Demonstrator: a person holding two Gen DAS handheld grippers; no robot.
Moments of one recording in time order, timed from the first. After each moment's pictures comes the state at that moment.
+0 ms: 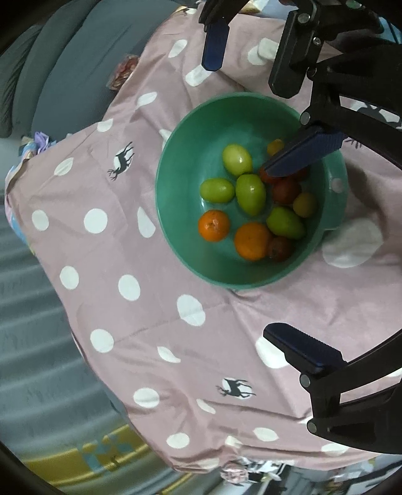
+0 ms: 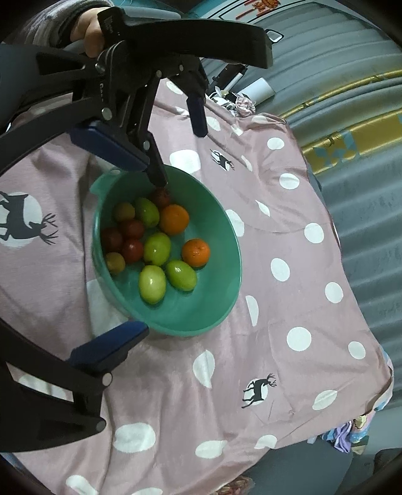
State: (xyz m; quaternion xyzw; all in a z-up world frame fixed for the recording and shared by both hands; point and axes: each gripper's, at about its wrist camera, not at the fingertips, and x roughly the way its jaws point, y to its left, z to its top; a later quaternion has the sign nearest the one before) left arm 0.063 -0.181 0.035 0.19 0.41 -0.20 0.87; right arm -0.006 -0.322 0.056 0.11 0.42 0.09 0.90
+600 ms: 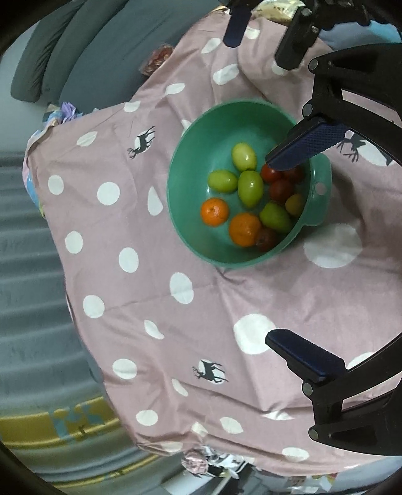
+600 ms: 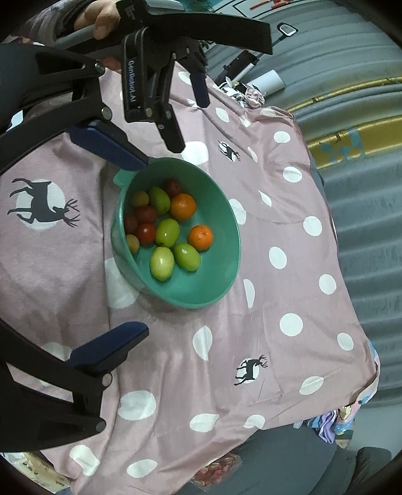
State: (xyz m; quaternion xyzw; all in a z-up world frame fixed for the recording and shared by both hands) left arm 0.050 -0.156 0.051 0.11 0.42 -0.16 0.89; right arm -0.030 -0.326 0.077 0.07 0.42 0.06 0.90
